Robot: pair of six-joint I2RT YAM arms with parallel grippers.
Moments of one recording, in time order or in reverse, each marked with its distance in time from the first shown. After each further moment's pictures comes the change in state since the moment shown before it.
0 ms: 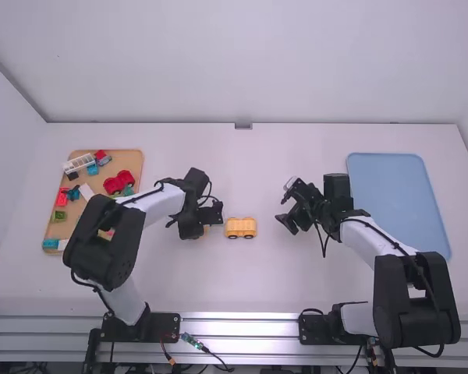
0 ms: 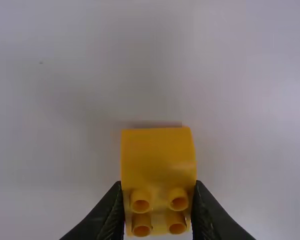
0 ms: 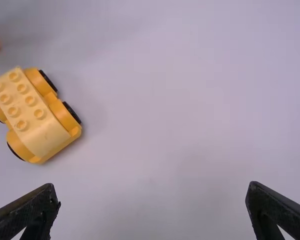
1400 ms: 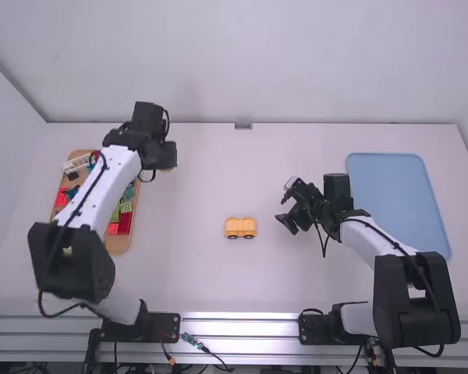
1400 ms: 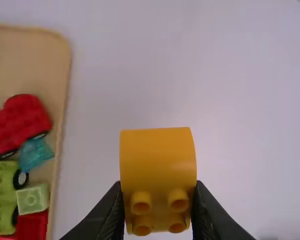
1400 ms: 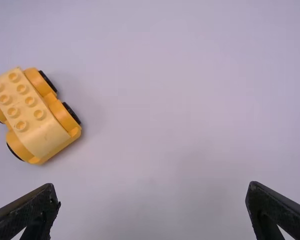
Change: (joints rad) left arm 0.245 -0.181 0.398 -0.124 -0.058 -1.076; right arm 0.000 0.000 0.000 0.003 0.000 -0.003
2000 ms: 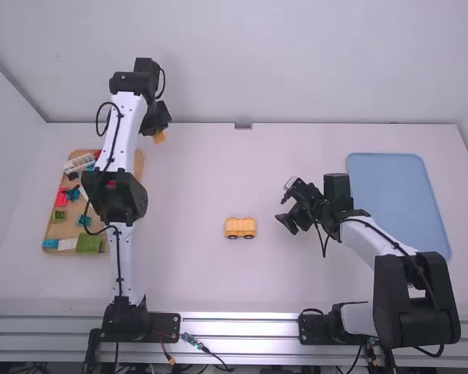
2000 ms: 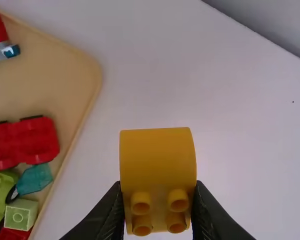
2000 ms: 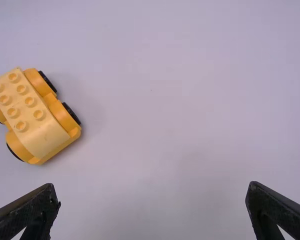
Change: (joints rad) left arm 0.089 0.790 1.206 -0.587 -0.125 -0.379; right arm 0.000 0.000 0.000 0.000 0.000 0.001
